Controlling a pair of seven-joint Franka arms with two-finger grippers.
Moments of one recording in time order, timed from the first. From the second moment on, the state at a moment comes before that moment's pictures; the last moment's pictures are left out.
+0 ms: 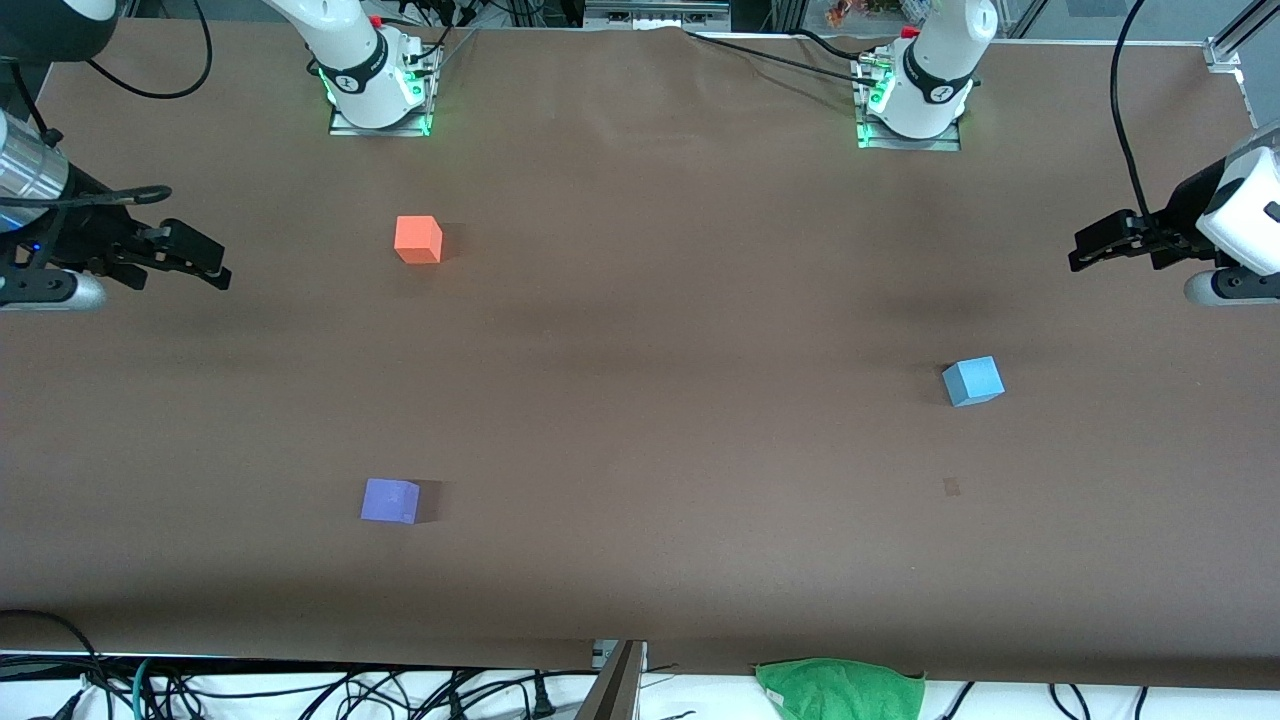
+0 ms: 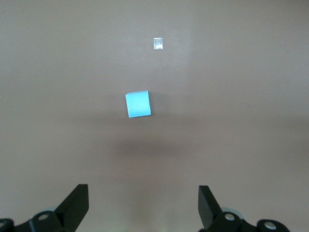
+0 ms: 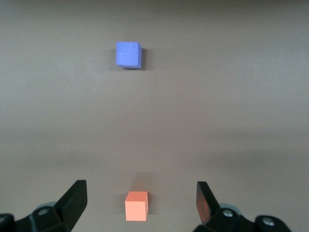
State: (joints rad) left arm 0.09 0.05 -0.08 -1.59 -0.04 1.53 -0.07; right arm 0.13 0.10 -0.07 -1.51 0.06 1.63 0.08
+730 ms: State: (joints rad) left arm 0.09 0.08 -0.07 -1.60 -0.04 1.53 -0.07; right arm 0.12 0.10 -0.09 -1.50 0.05 1.63 0.08
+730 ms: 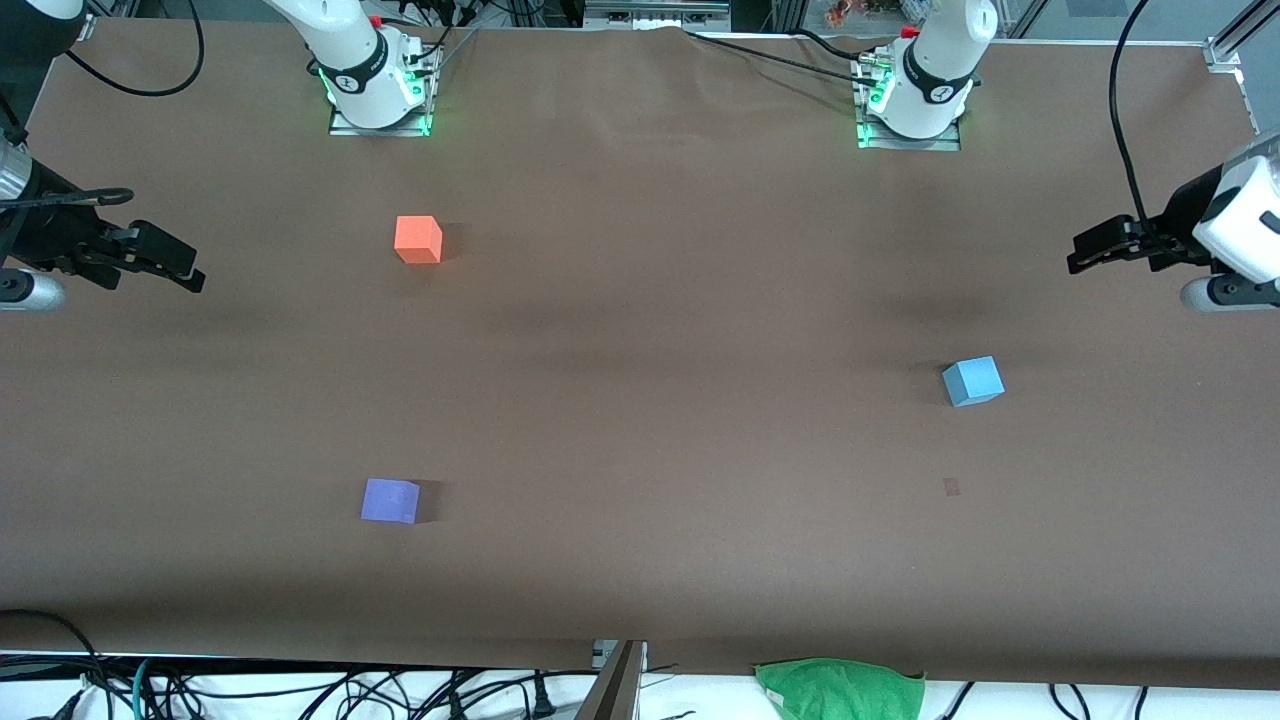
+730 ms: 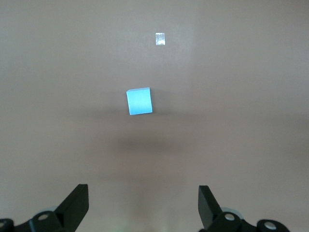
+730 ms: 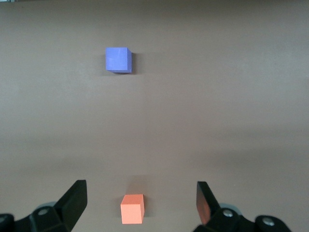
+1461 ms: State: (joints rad) left arm 0.10 0.32 -0.06 -1.78 -0.01 1.89 -0.07; right arm 0.12 0.11 -0.09 -1.50 0.05 1.63 0.08
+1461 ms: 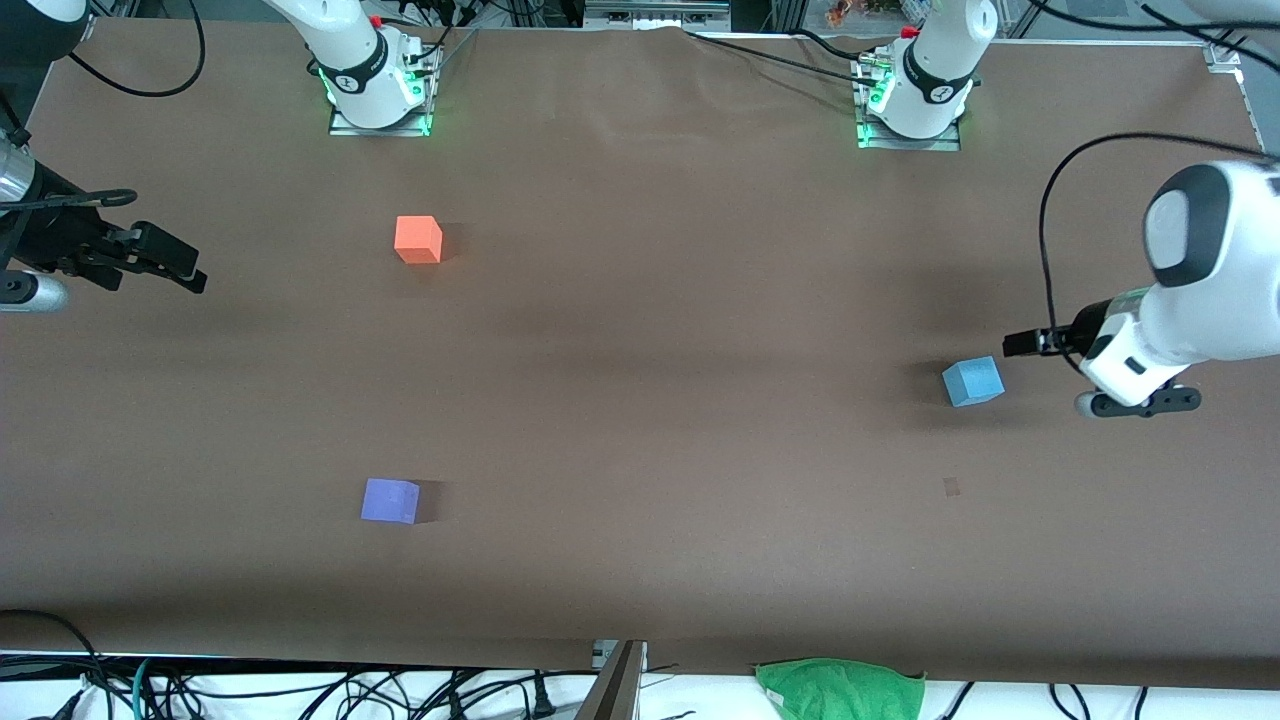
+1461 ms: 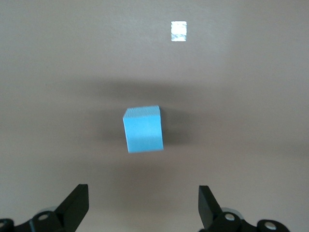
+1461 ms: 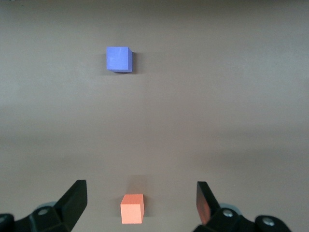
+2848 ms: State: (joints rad) left arm 0.13 0.45 -0.06 -2.07 -0.04 2.46 -0.10; right arm 0.12 0.11 -0.09 -1.50 0.05 1.63 0.08
